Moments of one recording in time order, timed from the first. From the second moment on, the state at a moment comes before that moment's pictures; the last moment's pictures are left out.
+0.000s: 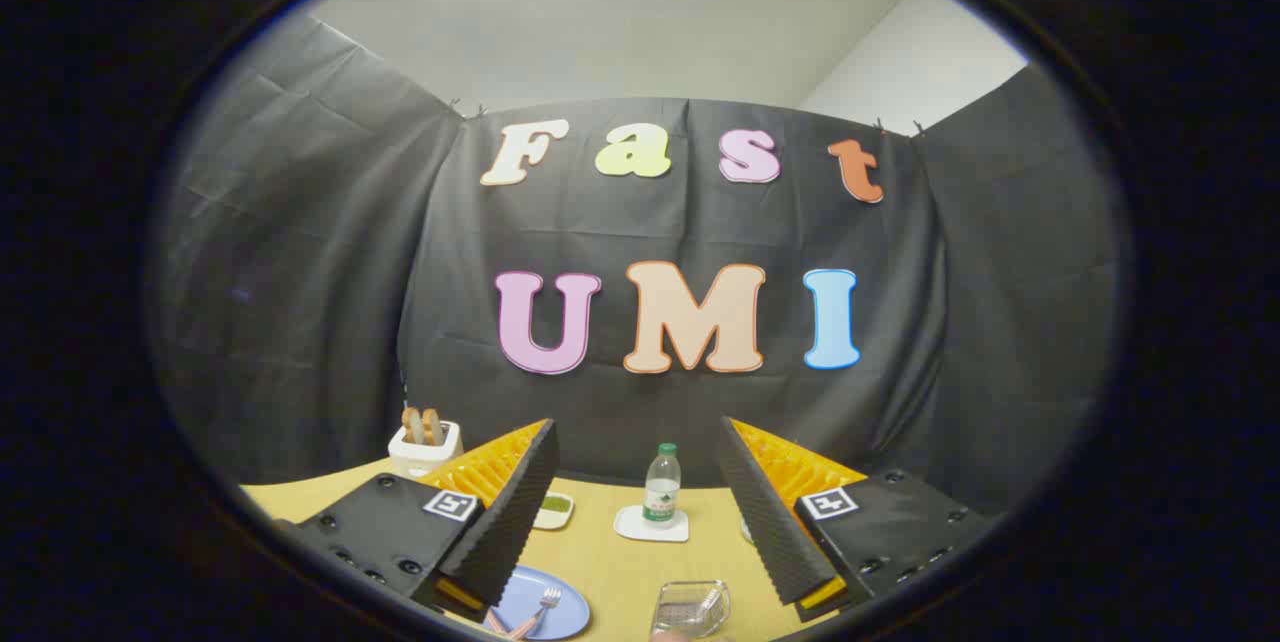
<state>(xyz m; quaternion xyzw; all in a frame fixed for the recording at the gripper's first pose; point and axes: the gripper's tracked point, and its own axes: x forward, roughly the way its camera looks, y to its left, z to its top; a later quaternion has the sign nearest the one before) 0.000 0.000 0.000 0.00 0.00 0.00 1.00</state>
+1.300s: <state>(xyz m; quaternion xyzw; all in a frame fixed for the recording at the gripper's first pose) 0.019 0.051 -0.024 0.00 0.06 0.06 1.00</state>
